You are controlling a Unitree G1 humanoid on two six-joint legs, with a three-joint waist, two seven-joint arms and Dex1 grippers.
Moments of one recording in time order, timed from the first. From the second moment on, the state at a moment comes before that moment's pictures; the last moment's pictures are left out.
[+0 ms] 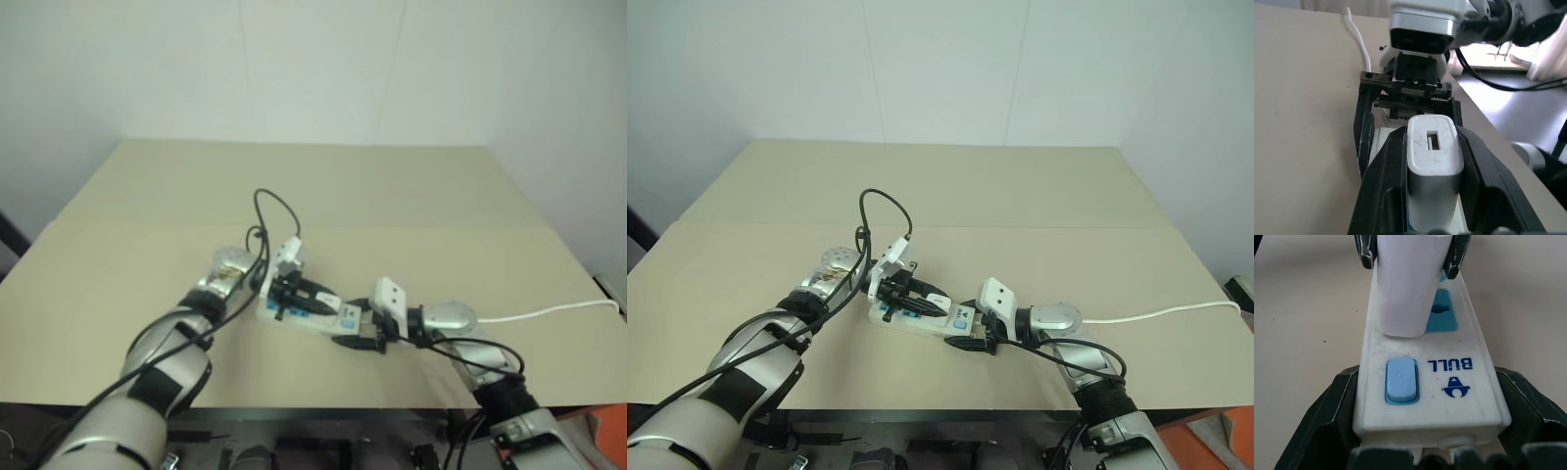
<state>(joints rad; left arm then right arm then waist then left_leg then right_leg) -1.02 0.36 -0.62 1.06 -0.59 -0.19 -1.61 -0.43 -0.46 0.23 0.20 0.16 0.14 1.11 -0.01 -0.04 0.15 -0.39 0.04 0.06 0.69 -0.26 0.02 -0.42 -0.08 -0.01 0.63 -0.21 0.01</state>
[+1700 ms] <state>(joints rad) -0.86 0.75 -0.35 0.94 -0.57 -0.16 -1.61 -0.38 -0.68 0.12 0.12 0.23 0.10 1.18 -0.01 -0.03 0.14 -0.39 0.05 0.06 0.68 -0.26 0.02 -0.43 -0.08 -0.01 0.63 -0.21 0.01</state>
